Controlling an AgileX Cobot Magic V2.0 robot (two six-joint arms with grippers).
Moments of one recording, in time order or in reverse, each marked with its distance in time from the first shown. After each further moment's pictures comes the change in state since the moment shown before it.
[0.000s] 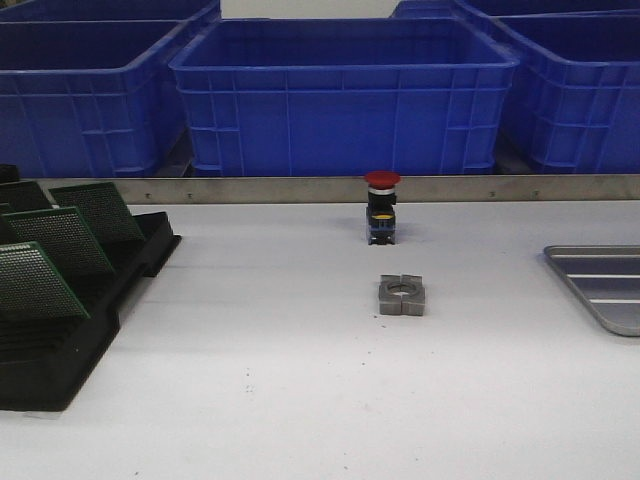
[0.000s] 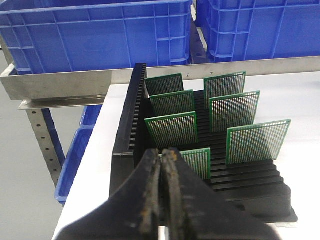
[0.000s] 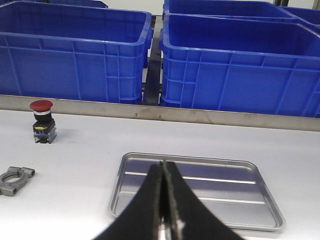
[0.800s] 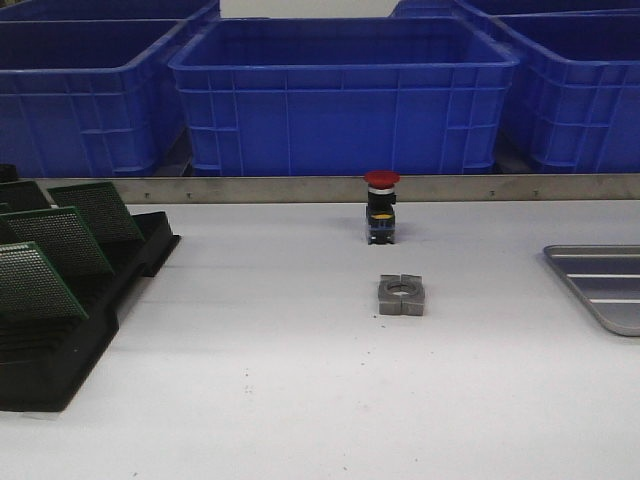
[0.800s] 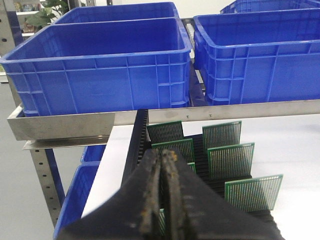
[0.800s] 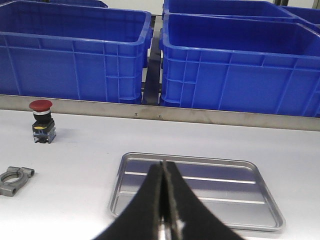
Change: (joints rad) left arm 0.000 0.000 -0.105 0.000 -0.016 0.000; right arm 0.000 0.000 0.000 0.000 0.000 0.000
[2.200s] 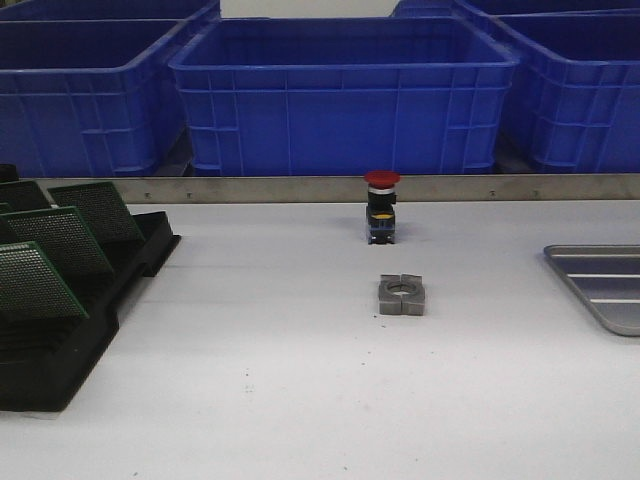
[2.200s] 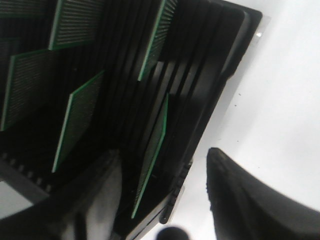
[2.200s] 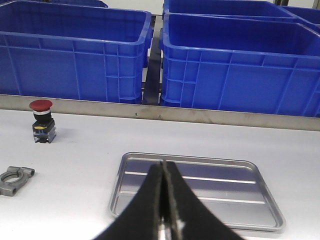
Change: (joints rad) left arm 0.000 1.229 -0.602 -0.242 0.448 1.350; right arm 0.000 0.000 0.000 0.000 0.000 0.000
